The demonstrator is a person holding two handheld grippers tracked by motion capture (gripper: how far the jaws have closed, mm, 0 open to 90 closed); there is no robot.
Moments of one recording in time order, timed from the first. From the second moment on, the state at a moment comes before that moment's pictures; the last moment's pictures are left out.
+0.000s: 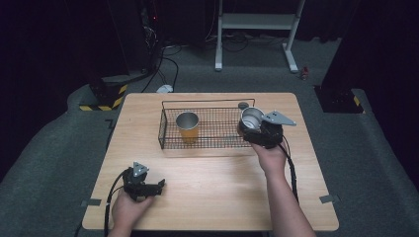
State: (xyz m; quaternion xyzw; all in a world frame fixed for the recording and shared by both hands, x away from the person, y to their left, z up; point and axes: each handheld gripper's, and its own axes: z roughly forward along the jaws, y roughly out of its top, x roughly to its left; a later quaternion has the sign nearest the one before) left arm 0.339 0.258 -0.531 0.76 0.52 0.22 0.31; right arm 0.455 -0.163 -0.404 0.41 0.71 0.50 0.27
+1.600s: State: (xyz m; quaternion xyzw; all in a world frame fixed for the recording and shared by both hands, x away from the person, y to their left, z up) left arm 0.338 0.257 -0.531 0.76 0.52 0.22 0.32; right arm 0.521 -0.120 -0.460 0.44 0.76 0.42 0.23
